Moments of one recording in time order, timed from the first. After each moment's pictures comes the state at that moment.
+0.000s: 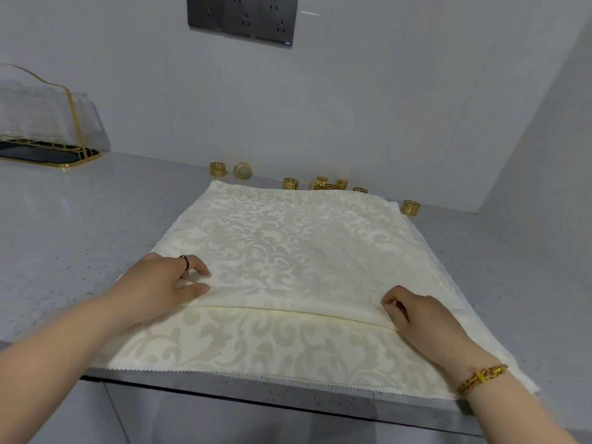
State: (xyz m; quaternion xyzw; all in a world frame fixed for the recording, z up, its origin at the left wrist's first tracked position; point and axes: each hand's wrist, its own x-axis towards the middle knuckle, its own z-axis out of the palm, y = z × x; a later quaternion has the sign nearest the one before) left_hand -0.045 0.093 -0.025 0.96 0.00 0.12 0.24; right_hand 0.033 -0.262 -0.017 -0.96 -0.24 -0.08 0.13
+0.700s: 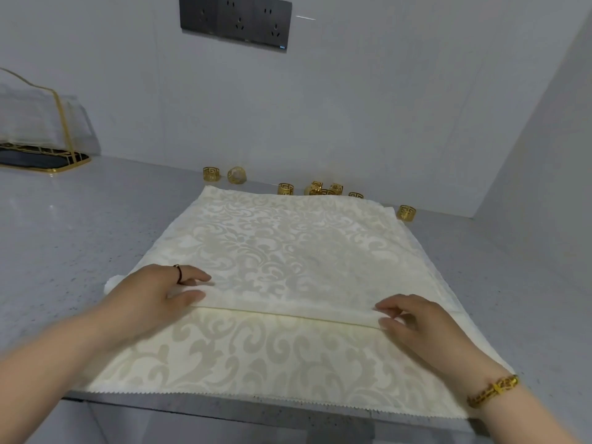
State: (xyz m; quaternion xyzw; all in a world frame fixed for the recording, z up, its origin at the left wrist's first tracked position) left_hand -0.036 0.090 -0.028 0.94 -0.04 0.16 0.29; right_hand 0.038 -0.269 -0.014 -0.93 -0.26 -0.06 0.25
